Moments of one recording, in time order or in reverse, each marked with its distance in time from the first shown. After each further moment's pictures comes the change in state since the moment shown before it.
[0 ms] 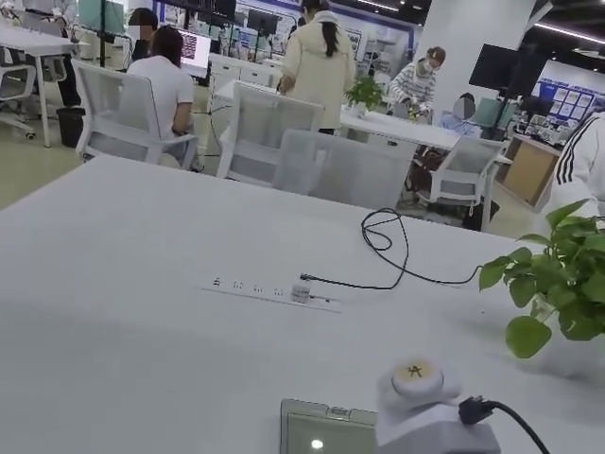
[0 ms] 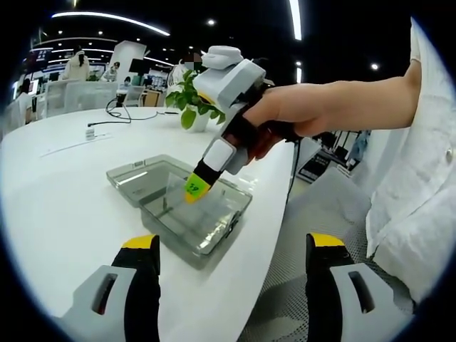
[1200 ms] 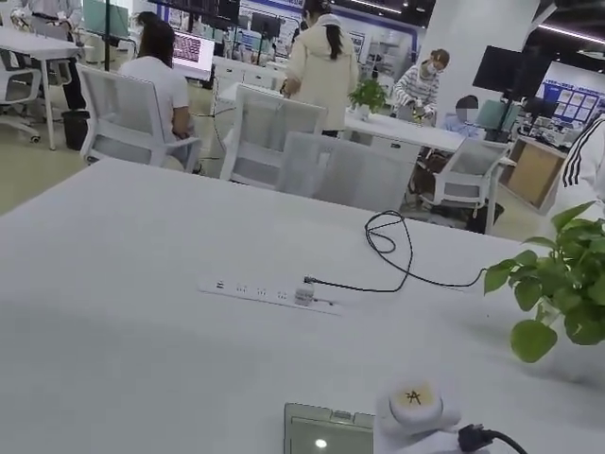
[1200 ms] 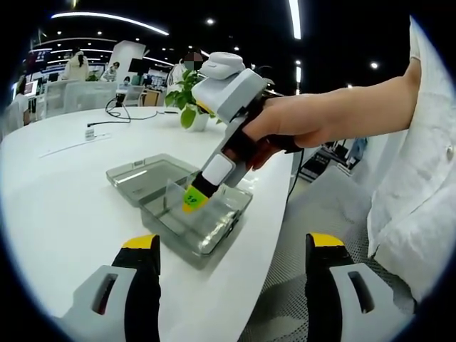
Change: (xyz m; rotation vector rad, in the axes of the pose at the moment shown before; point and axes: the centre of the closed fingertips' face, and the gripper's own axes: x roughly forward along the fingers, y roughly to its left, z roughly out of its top) left arm 0.000 0.000 -0.002 0.006 0.009 0.001; right arm 0.016 0.002 -0.006 -0.043 -0.027 0.014
